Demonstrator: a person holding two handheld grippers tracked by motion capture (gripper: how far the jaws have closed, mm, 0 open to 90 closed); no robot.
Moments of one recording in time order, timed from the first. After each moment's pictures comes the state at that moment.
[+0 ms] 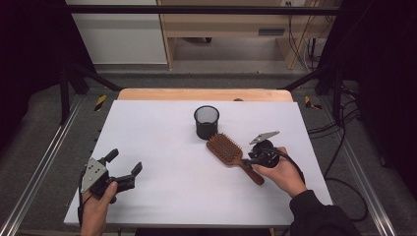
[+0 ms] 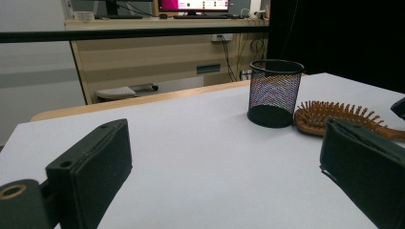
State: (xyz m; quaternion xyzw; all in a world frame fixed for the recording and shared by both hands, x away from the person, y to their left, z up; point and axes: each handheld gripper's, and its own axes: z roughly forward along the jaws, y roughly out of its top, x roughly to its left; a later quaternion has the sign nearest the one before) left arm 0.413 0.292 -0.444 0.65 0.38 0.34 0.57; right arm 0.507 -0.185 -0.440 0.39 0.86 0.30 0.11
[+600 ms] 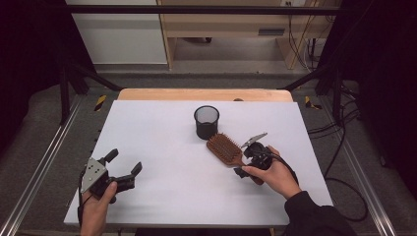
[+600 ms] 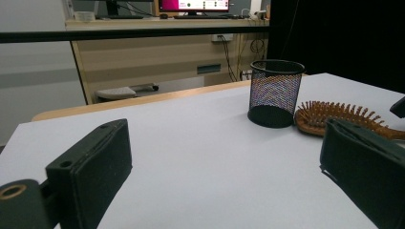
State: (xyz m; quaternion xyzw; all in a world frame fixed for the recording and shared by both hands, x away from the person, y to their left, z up) left arm 0.413 0.292 -0.443 0.65 0.38 0.34 0.57; right arm 0.506 -0.162 -0.448 0.40 0.88 0.25 0.10
